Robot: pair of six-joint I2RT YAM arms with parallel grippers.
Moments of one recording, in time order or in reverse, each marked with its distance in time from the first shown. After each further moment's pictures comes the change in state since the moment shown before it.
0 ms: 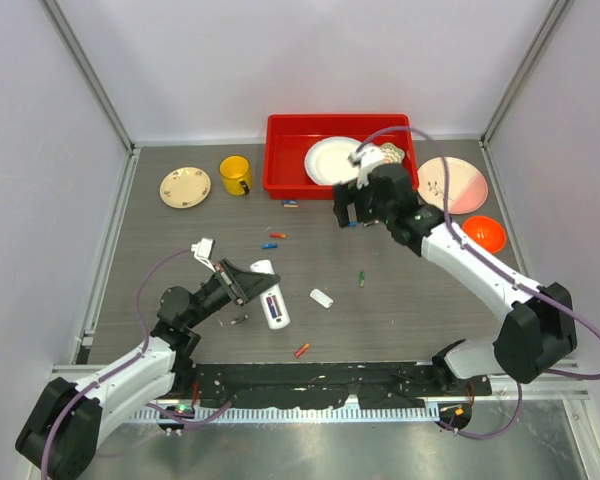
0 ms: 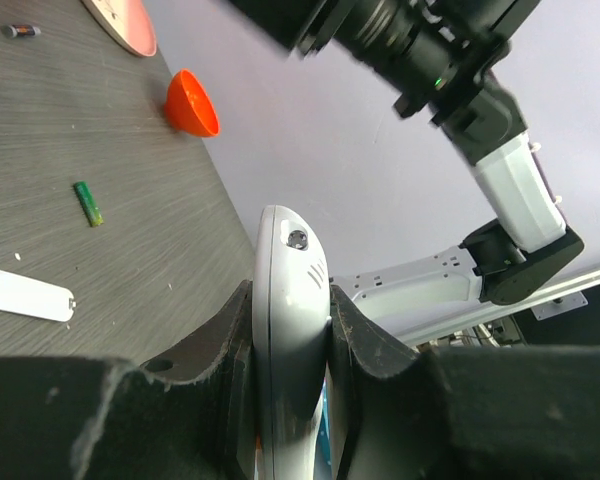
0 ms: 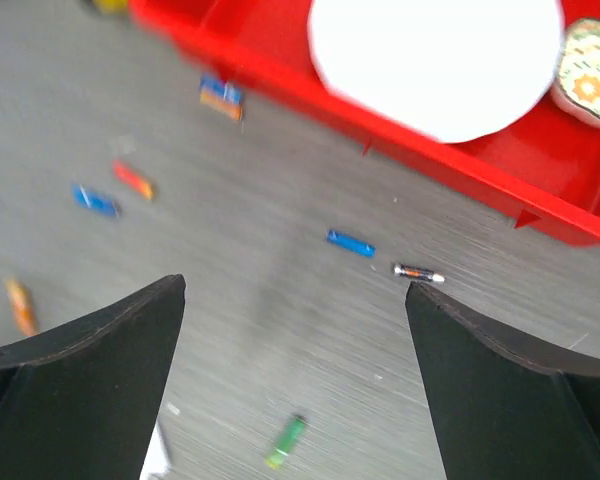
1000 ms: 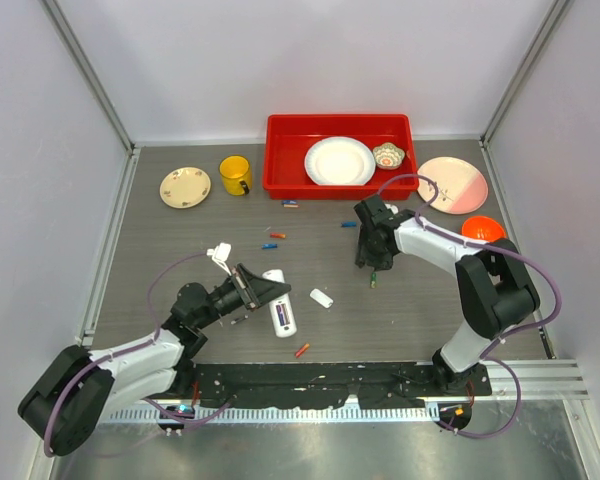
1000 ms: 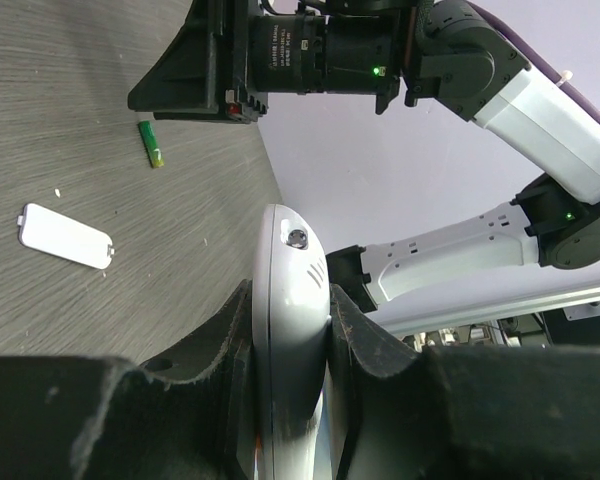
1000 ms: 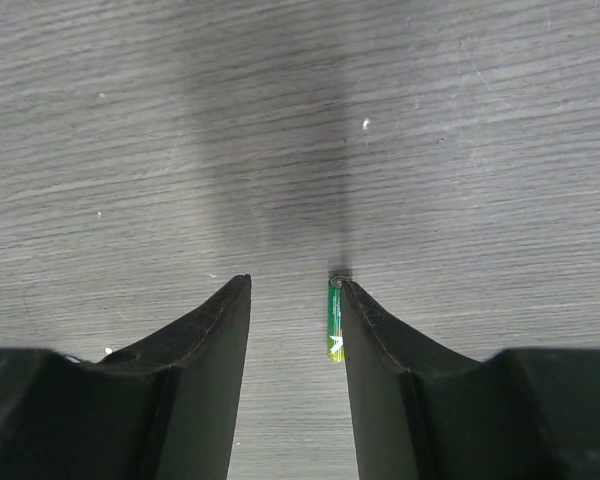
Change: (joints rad) left arm -0.097 0.183 0.000 0.022 -0.058 0.030; right arm -0.052 0.284 -0.023 -0.380 0.105 0.710
